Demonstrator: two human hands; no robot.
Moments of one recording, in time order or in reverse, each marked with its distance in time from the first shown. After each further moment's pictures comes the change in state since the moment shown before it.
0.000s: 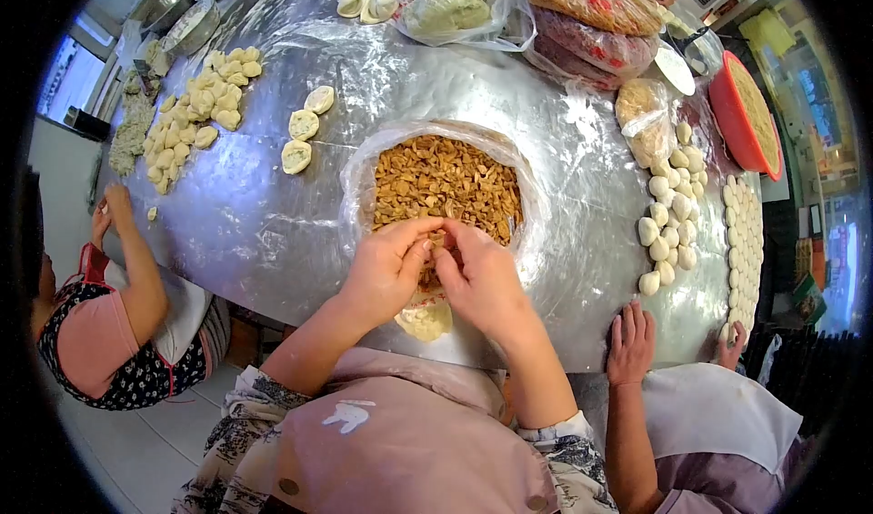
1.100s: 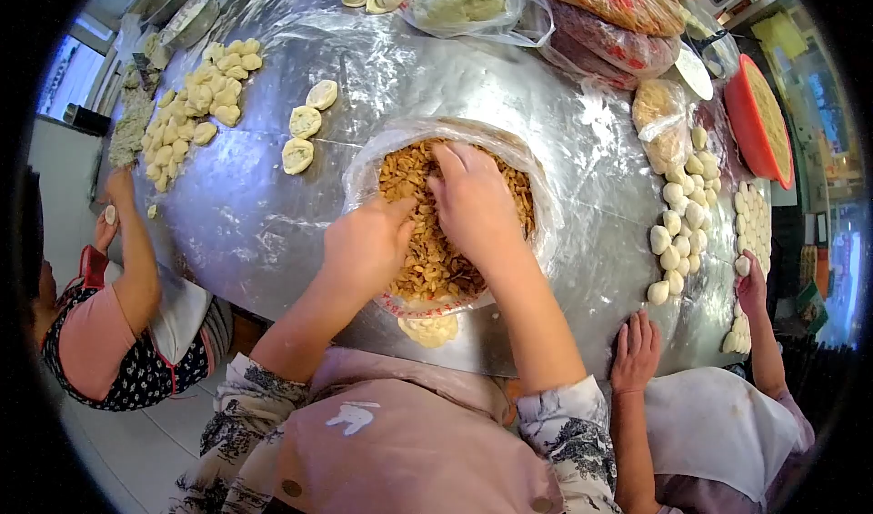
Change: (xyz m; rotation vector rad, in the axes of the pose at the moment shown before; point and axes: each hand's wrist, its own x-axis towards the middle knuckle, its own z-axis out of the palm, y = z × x) left_hand 0.030 -0.005 -0.026 0.747 -0.144 -0.276; right_hand 0.091 0.034 0.021 -0.412 0.114 -0.277
